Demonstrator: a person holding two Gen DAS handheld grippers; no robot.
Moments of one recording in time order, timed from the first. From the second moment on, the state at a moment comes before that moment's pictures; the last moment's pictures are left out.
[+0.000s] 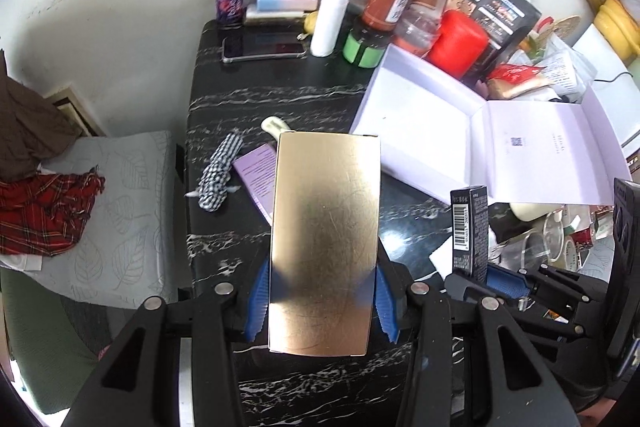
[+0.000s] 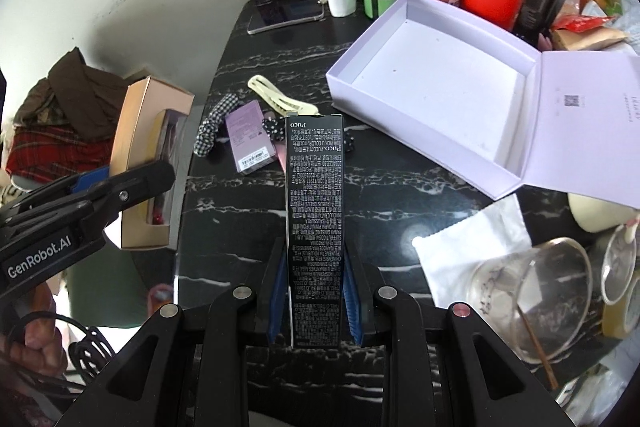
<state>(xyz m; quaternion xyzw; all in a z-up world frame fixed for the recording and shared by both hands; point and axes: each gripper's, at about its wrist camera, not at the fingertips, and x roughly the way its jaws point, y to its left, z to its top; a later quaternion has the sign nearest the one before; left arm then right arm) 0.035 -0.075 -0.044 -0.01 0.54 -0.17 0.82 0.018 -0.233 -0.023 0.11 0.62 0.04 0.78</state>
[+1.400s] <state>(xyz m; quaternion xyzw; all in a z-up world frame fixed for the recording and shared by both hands) 0.173 -0.275 -0.062 0.04 0.54 -0.25 0.80 0.133 -0.407 -0.030 0.15 0.61 -0.03 0.78</state>
